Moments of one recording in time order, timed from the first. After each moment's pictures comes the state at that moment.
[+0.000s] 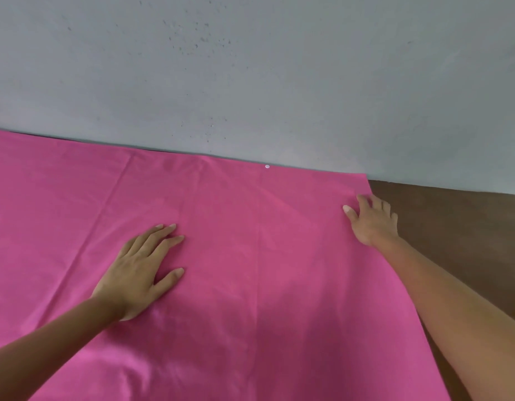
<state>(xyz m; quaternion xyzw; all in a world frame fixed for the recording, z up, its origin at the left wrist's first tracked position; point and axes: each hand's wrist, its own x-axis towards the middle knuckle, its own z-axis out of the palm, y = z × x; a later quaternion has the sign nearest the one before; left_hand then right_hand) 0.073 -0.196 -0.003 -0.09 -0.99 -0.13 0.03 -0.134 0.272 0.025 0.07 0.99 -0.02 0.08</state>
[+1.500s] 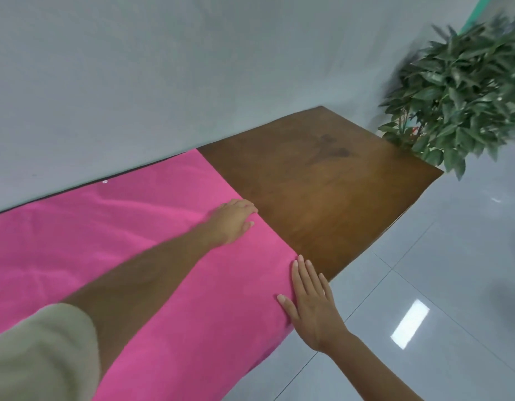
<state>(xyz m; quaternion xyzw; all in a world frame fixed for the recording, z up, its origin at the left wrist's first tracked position) 0.017 0.200 0.028 -0.50 -0.86 -0.10 -0.07 0.305 0.306 -0.002 0.17 0.97 -0.15 0.05</state>
